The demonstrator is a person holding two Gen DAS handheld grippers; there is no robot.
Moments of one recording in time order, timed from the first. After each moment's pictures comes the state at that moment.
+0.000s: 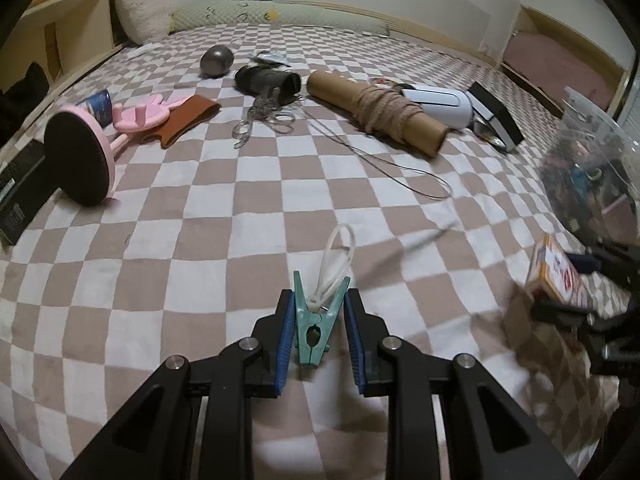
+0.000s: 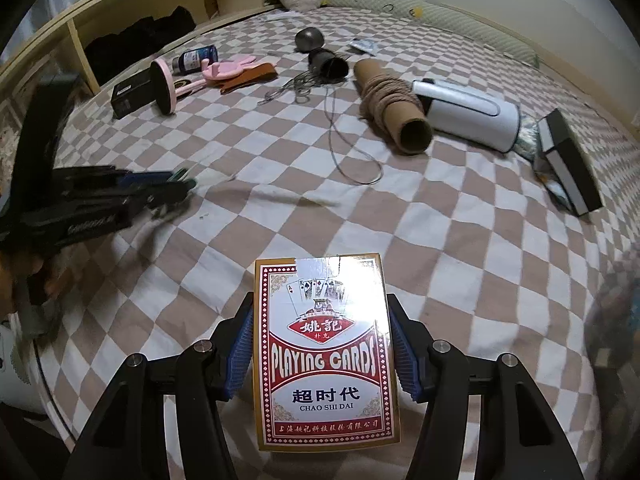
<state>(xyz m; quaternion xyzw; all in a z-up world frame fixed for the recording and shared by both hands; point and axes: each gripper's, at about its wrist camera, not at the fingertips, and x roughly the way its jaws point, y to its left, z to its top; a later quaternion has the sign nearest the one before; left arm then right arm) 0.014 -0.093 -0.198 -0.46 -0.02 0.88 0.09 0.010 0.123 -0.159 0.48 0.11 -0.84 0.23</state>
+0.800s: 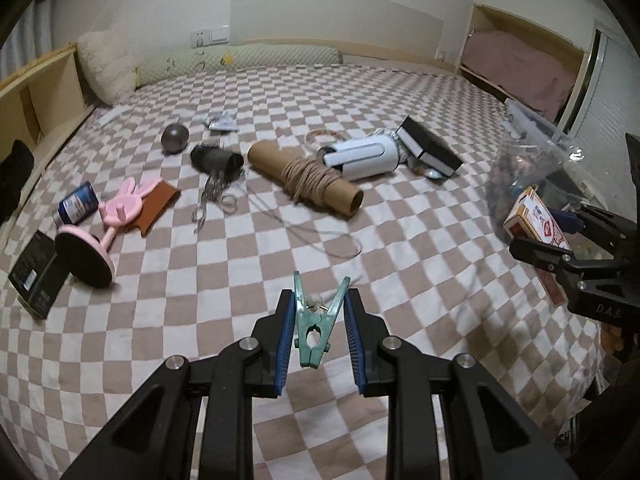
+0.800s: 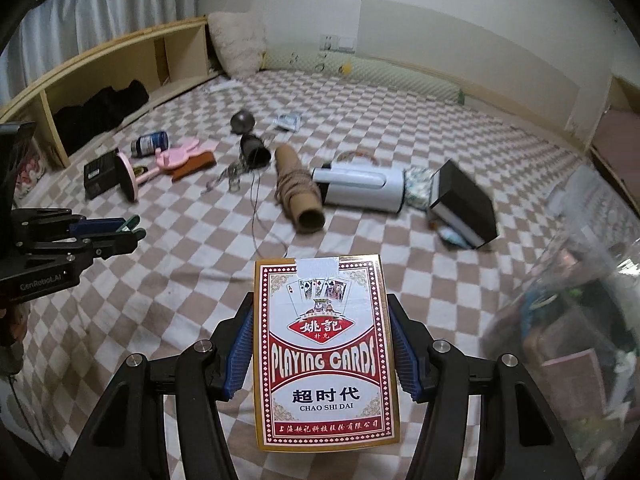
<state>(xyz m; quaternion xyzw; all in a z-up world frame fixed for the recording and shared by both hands) 0.025 -0.042 -0.095 -0.43 0.01 0.89 0.14 0.018 0.181 -0.065 0.40 0.09 -0.90 0.14</state>
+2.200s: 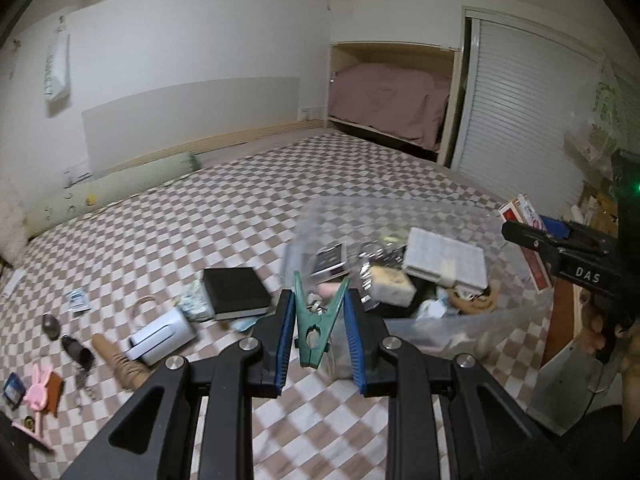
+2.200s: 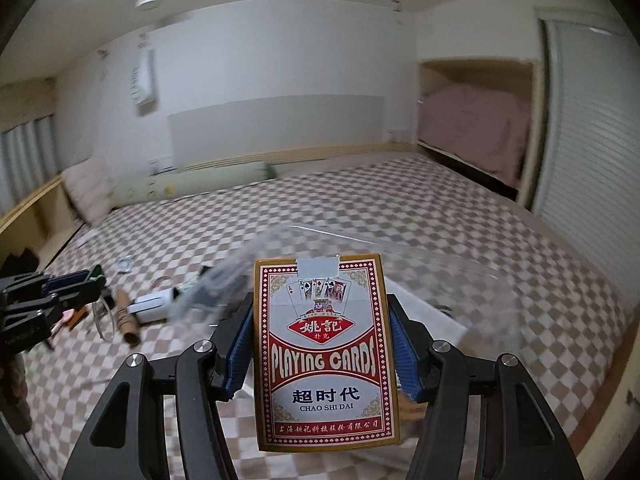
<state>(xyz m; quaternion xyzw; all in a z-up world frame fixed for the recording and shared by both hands) 0.007 0.236 0.052 -0.30 0.06 0.90 0.31 0.080 0.477 0.061 0.27 -0.05 -0.96 -0.10</state>
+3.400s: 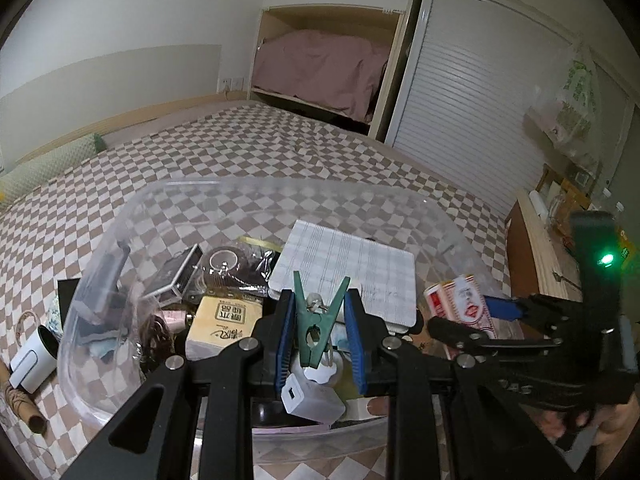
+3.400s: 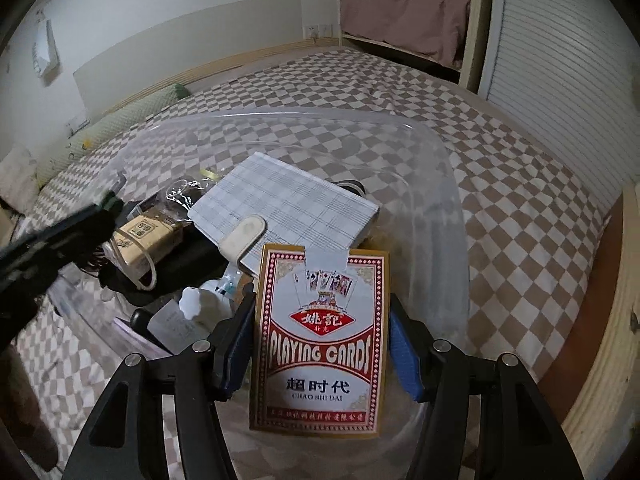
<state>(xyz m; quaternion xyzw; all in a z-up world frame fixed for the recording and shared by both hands) -0.013 0.390 0.003 -0.35 0.05 0.84 0.41 0.068 0.559 -0.018 0.43 -0.12 -0.88 -0.18</state>
